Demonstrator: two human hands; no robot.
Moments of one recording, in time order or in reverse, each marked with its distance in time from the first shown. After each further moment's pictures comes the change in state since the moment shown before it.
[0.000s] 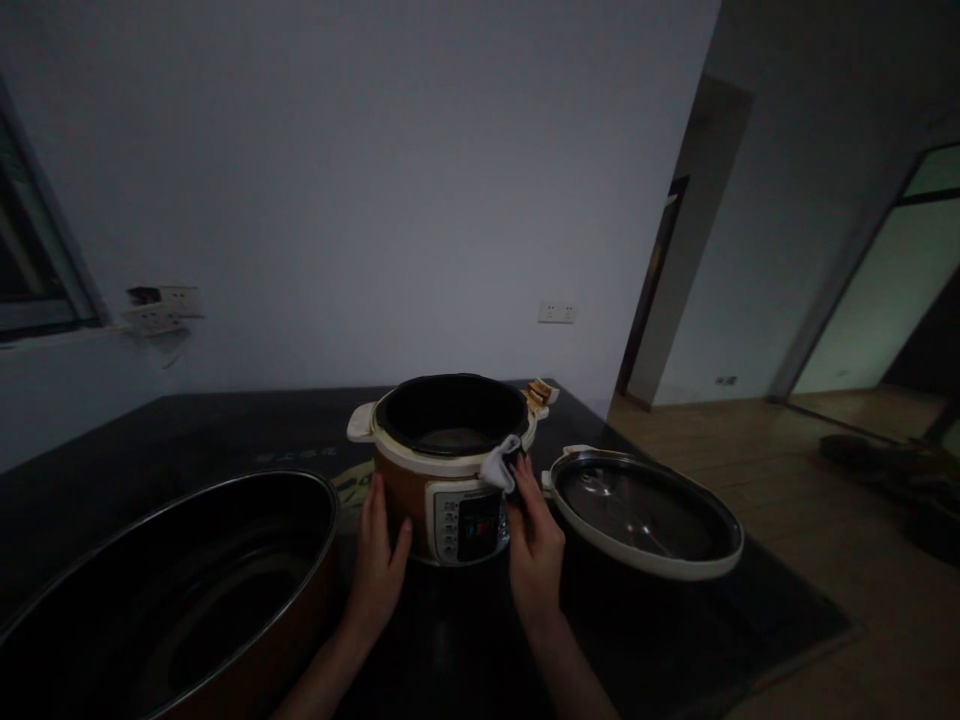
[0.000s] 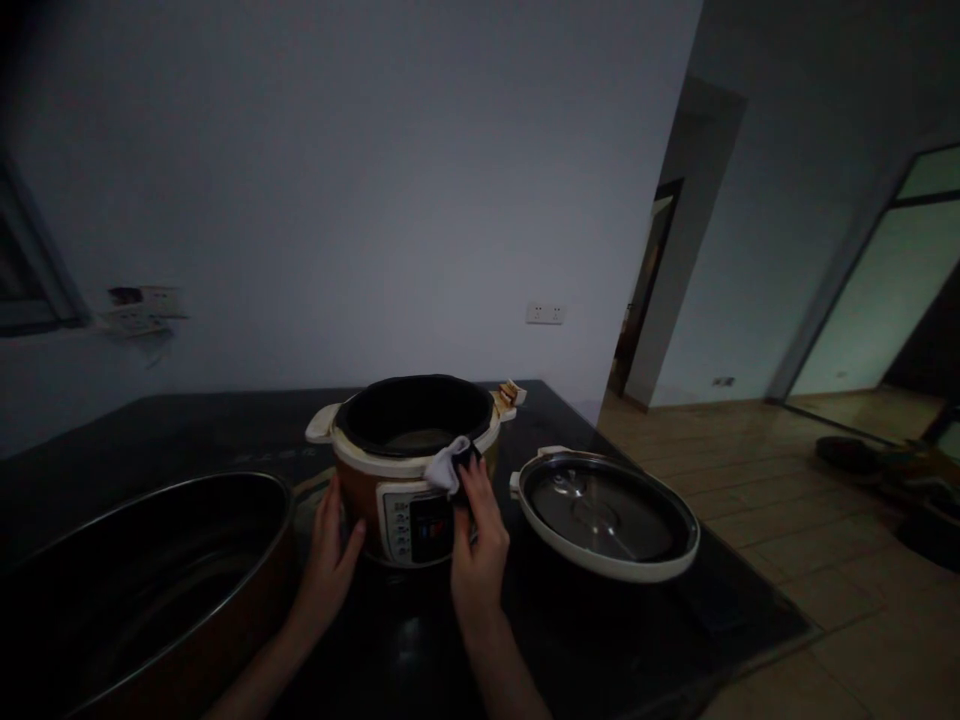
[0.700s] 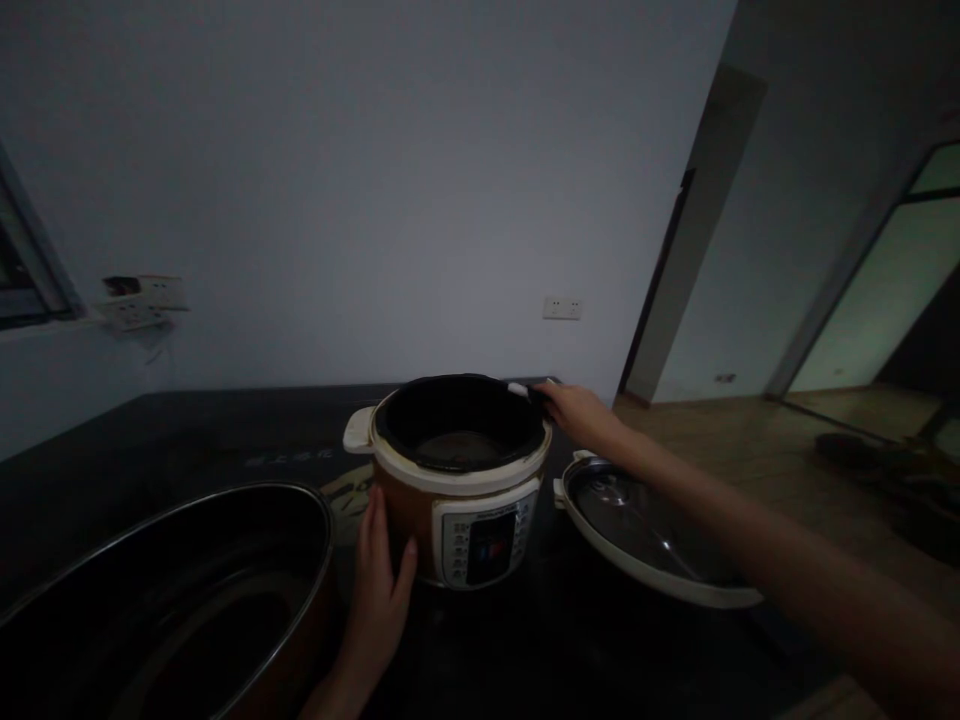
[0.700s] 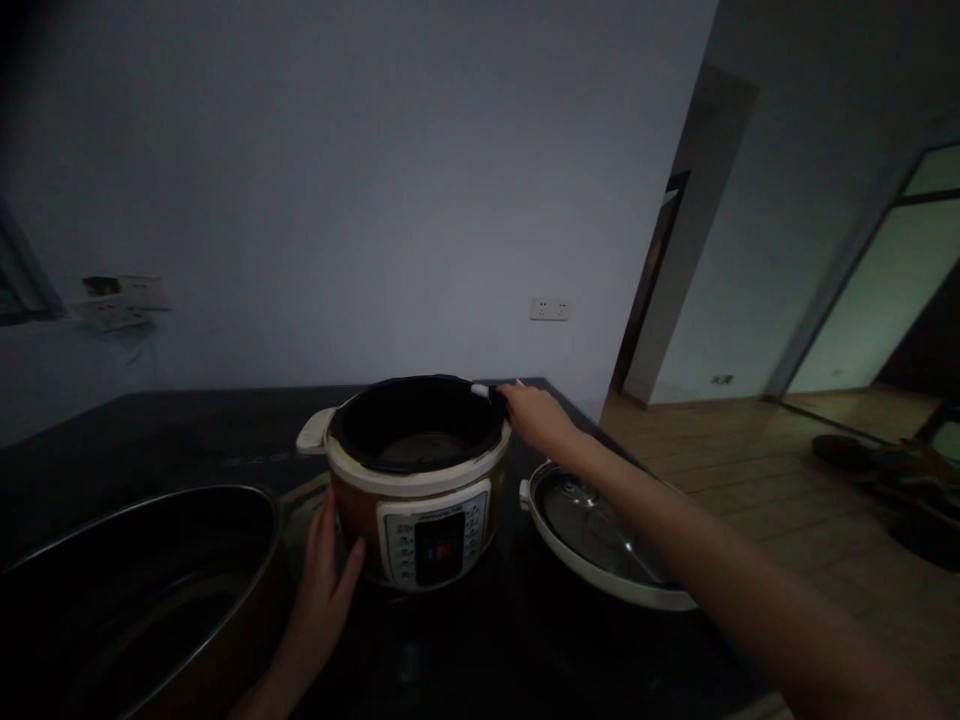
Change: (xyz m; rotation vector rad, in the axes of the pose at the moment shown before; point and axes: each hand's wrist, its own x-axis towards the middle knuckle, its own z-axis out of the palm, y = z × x) left_hand -0.002 0.003 -0.001 0.037 -0.024 -0.007; right_hand 0.198 0.034 -0.031 -0.784 -0.742 -0.138
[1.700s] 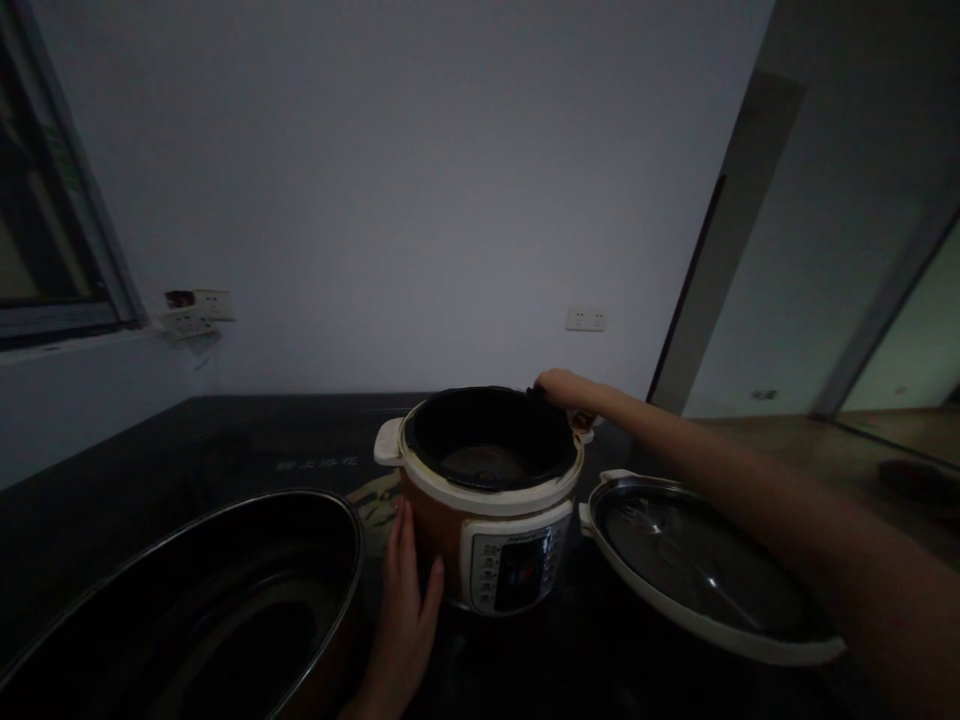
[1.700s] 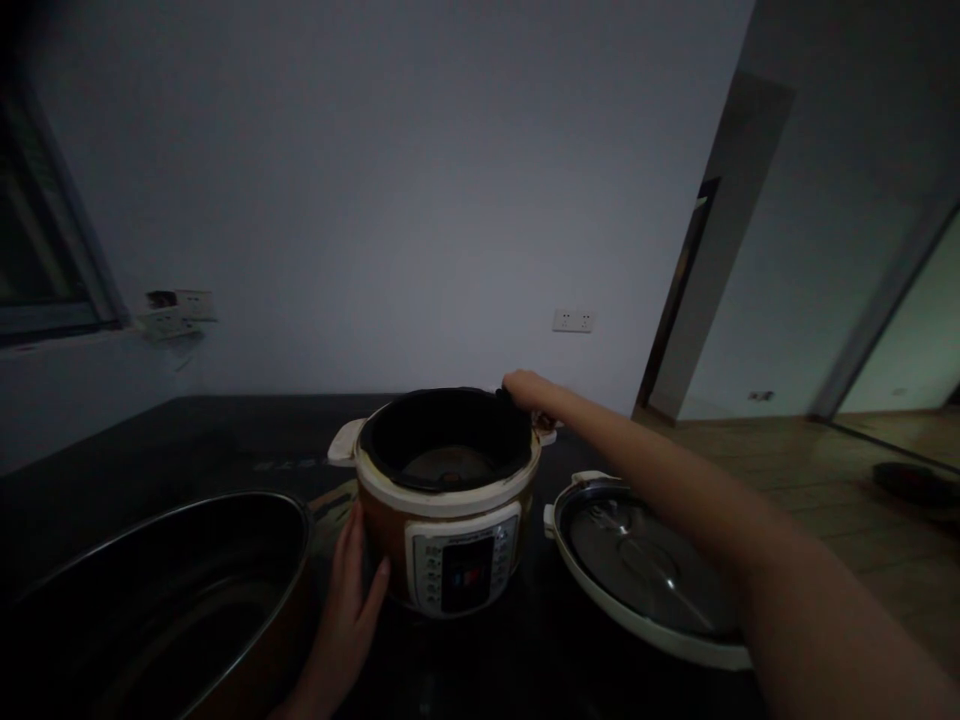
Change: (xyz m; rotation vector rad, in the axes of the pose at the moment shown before) left_hand -0.004 -0.006 0.002 0.010 -0.010 -0.025; right_hand 0.111 -0.002 0.020 -0.263 -0.315 -0.141
